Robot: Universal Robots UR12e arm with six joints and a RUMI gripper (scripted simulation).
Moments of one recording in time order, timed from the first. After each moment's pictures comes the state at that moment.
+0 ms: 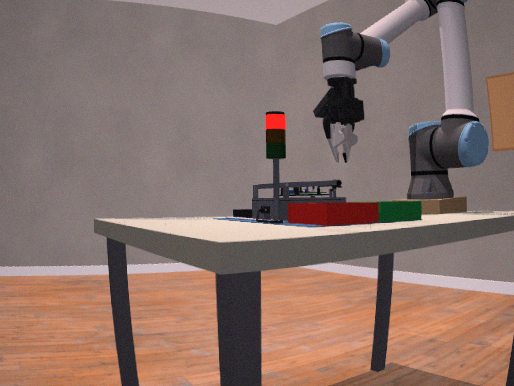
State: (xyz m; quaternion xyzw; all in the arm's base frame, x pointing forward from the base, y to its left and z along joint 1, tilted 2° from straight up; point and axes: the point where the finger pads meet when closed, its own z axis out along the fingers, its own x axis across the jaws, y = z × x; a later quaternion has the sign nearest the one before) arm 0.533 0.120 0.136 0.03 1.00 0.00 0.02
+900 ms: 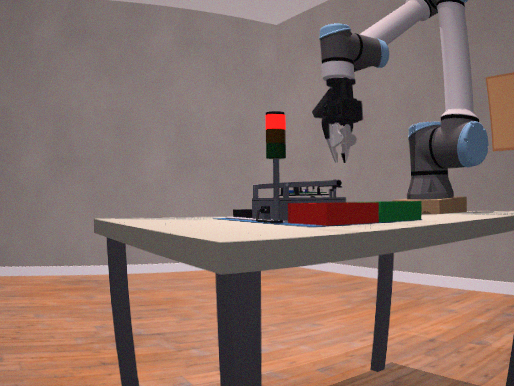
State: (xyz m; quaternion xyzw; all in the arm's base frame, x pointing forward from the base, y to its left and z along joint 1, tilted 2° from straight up) arm 0.531 0.112 0.136 0.03 1.00 0.00 0.02
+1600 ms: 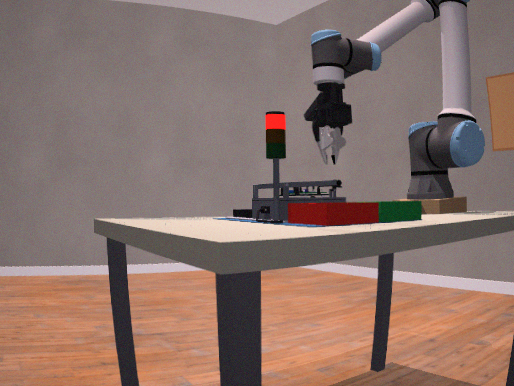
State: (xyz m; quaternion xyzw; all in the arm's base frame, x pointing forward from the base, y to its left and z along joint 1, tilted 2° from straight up) arm 0.520 0.053 0.136 0.03 1.00 0.00 0.02
